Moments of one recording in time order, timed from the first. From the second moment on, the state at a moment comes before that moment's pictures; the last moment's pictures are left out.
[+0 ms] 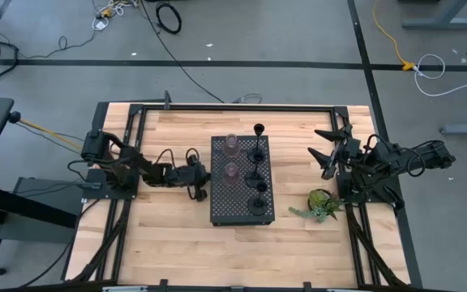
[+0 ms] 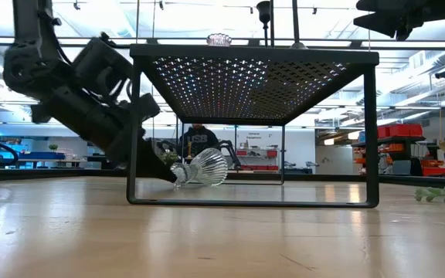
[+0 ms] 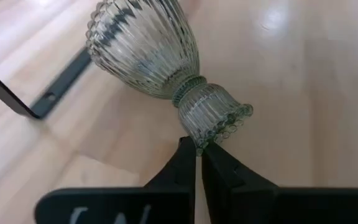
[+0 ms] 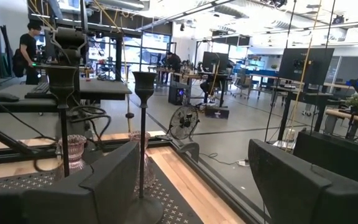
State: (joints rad) left arm -0.04 1.73 0.35 0.81 -0.32 -0.19; right arm 0.25 0.33 0.40 0.07 0.66 -0.20
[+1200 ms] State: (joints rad) left arm -0.69 0.92 0.81 -0.56 -0.57 -0.78; right arm 0.24 0.33 0.40 0.07 0.66 -0.20
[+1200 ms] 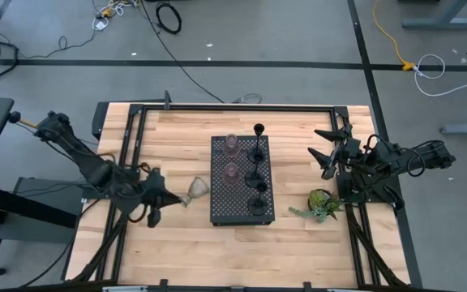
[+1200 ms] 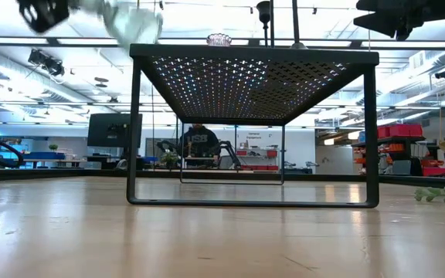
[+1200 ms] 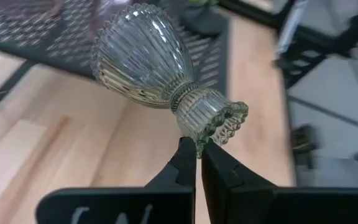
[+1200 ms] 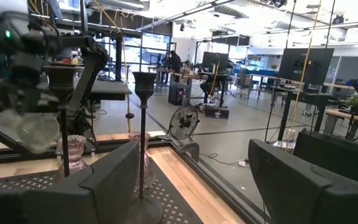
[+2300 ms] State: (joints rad) left arm -0.21 1.47 1.58 -0.91 0.28 -0.95; right arm 0.24 0.33 0.40 0.07 0.66 -0.21
